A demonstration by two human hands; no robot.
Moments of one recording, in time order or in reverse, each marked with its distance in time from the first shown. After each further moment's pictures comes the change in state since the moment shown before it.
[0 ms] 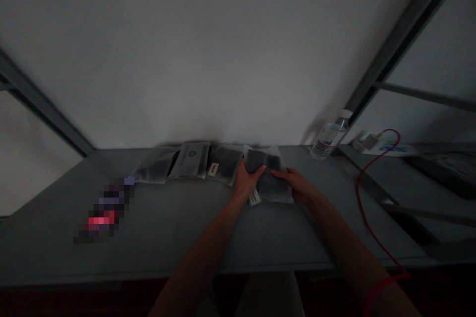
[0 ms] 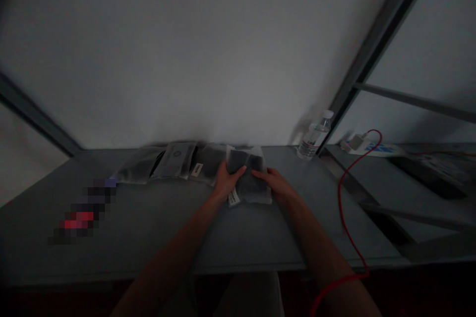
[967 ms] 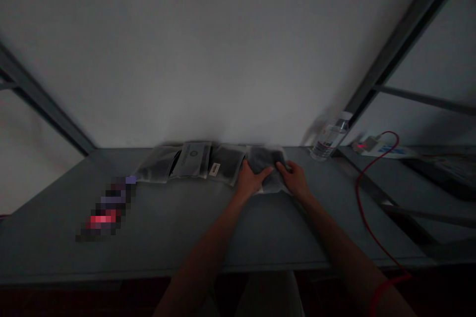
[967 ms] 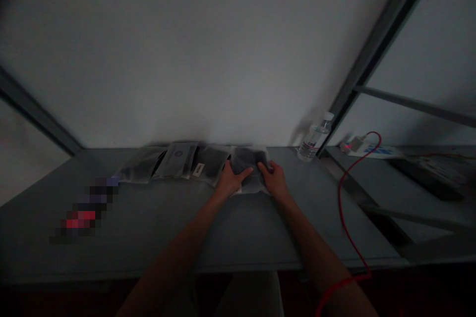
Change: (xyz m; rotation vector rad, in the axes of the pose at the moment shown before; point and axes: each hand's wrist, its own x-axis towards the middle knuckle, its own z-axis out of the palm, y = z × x) left_hand -0.005 0.018 -0.002 0.183 -0.028 -0.159; right_hand 0.020 0.008 -0.005 -0.596 0.414 -0.509
